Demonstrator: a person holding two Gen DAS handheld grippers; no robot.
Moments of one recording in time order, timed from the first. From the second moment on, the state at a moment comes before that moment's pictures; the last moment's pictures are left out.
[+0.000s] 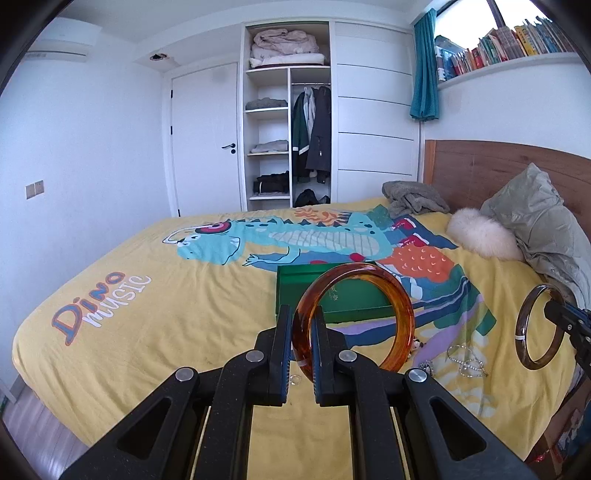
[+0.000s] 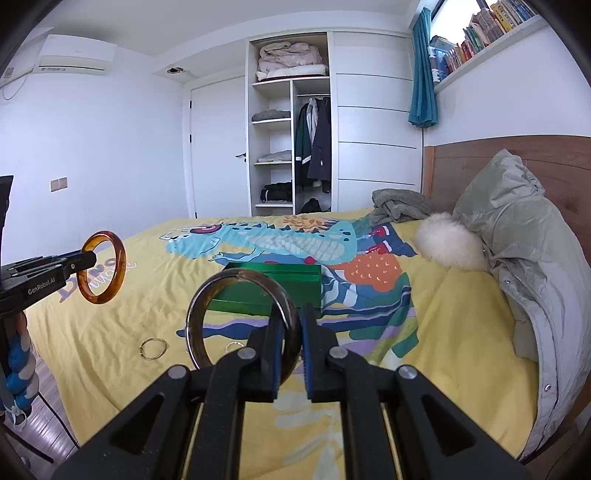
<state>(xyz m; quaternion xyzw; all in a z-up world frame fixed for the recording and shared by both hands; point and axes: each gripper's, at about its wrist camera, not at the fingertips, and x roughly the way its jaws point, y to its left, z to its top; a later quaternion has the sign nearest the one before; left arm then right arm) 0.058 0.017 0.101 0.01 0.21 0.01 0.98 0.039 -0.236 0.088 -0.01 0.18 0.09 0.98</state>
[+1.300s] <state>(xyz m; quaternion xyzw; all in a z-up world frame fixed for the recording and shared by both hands) 0.243 0.021 0.064 0.04 0.27 0.03 0.96 0.247 -0.212 0.061 -0.01 0.23 0.09 0.97</state>
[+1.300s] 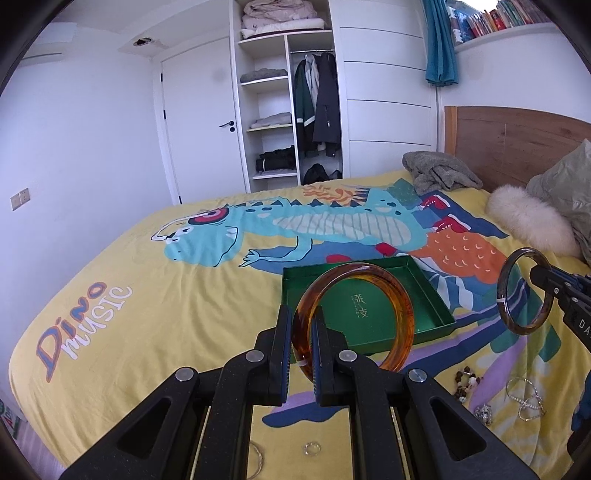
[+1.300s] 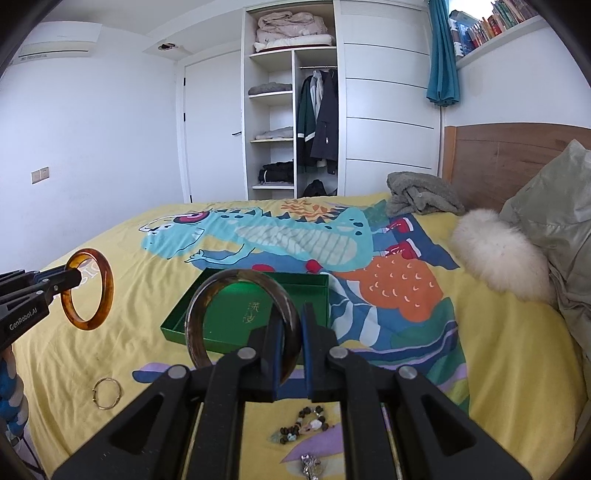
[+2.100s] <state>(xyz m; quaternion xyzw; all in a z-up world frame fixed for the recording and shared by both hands) 0.491 -0.009 -0.068 0.03 0.40 0.04 0.92 0.501 -0.185 -0.082 0.04 0.37 0.09 0.92</state>
